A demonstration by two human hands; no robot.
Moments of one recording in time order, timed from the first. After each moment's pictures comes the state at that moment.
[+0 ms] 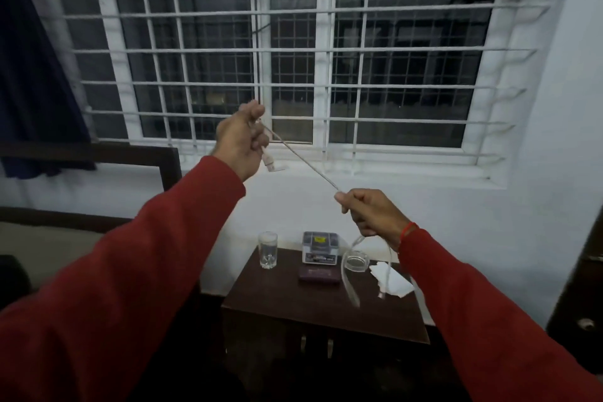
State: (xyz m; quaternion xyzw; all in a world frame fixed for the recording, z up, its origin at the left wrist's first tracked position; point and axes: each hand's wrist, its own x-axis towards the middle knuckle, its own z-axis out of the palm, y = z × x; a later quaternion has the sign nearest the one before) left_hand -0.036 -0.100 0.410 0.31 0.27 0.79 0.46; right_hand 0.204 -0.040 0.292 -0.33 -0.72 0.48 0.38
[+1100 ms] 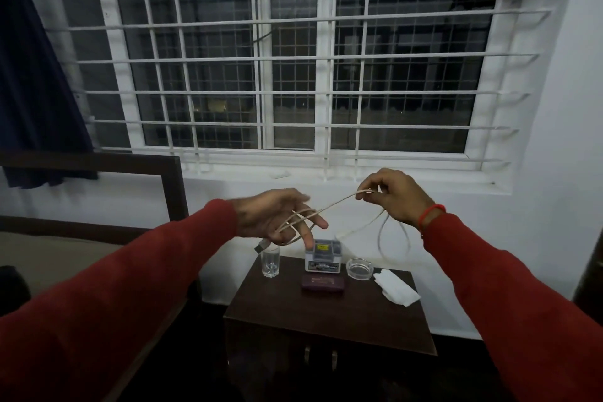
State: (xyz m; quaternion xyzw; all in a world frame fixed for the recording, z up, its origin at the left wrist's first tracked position) left_hand -0.040 -0.091 0.334 0.65 0.45 0.22 0.58; right_hand 0.230 -0.024 0.339 -0.39 -0.83 0.13 0.37
